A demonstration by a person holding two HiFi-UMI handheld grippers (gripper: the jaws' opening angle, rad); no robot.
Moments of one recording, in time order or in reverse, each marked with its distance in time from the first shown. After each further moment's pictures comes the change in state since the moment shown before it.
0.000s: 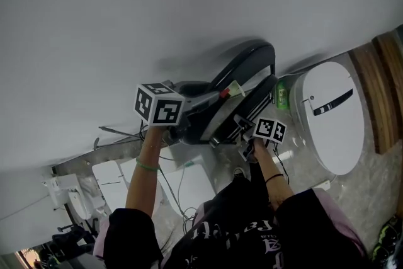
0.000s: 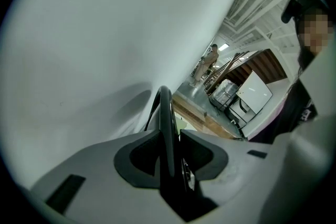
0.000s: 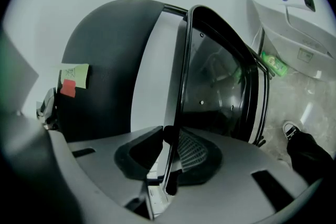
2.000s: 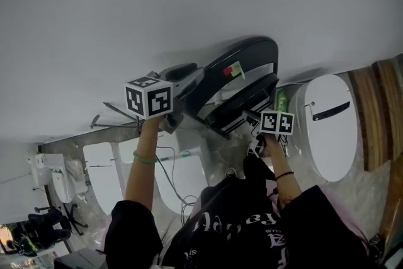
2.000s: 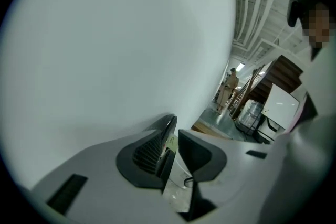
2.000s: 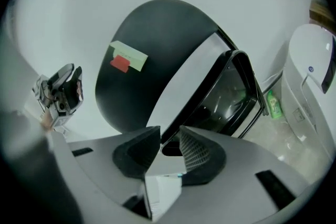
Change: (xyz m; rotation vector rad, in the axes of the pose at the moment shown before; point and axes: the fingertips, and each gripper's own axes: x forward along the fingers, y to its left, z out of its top) left arm -0.115 -0.022 -0.009 -0.016 -0.355 0.295; right arm -0.067 0.038 -0.032 -0.423 0.153 -0.133
